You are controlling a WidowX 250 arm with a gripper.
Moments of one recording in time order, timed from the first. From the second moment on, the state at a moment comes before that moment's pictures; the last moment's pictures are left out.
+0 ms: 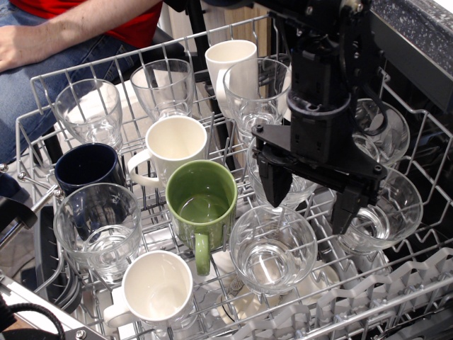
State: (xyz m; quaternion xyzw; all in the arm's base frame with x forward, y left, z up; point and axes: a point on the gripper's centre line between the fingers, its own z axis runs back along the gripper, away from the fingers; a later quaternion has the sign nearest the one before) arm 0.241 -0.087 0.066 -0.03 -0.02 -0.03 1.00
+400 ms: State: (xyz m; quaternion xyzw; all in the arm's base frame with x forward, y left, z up) arm 0.240 -0.085 0.057 -0.03 -0.01 -0.03 1.00
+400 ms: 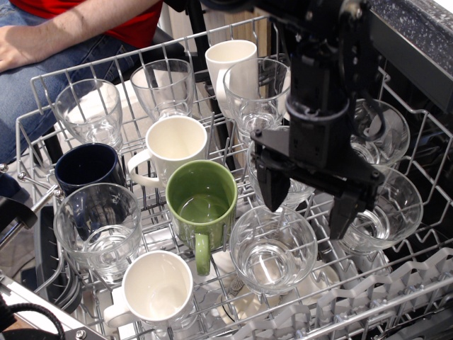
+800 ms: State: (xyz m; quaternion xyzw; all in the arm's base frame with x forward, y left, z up) arm 0.260 -0.048 0.051 -0.01 -0.02 -0.01 1.00
